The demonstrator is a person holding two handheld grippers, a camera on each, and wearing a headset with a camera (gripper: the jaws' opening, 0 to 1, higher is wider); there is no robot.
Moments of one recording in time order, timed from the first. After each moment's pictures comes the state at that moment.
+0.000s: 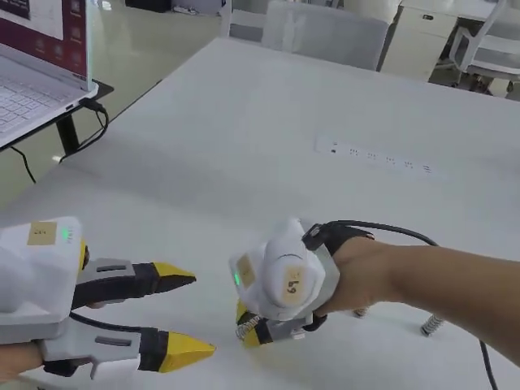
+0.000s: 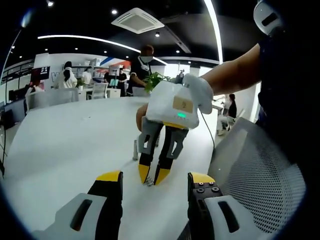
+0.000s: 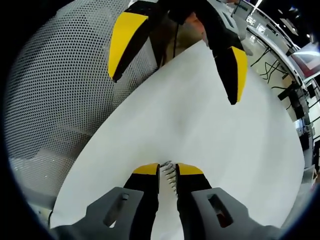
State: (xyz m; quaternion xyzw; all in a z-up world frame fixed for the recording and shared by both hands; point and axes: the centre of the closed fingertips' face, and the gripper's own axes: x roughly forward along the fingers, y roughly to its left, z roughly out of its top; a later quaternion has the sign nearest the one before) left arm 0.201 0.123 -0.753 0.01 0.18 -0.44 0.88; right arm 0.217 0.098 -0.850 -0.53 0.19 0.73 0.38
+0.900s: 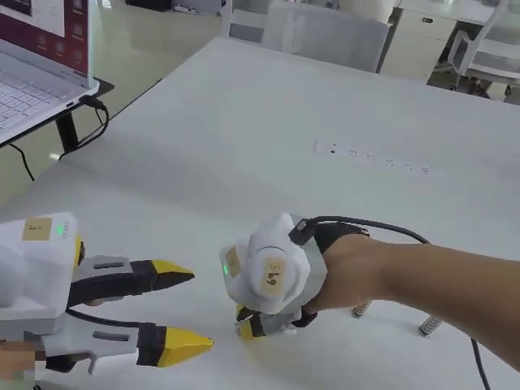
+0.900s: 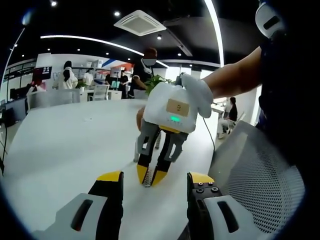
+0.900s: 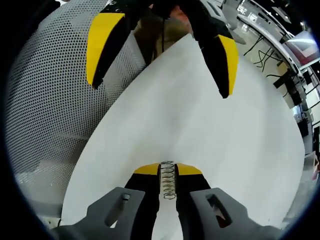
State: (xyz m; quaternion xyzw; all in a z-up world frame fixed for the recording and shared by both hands) left arm 0.204 0.119 -0.749 0.00 0.17 -0.44 0.88; right arm 0.226 0.096 -0.848 -0.54 0.23 0.70 0.41
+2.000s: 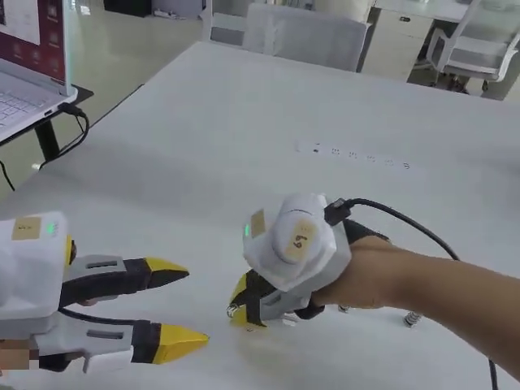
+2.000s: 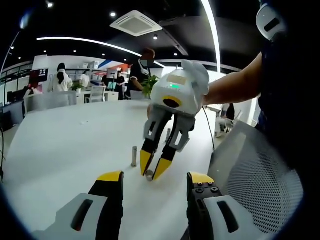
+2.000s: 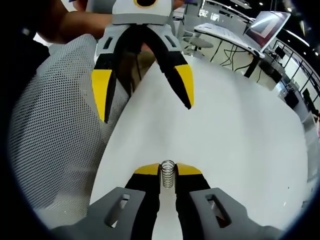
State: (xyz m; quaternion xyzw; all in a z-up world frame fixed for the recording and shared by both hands) left arm 0.208 0.108 -0.740 0.01 0.16 -0.46 0.87; right arm 0.230 0.089 -0.800 -0.39 0.25 0.69 0.56
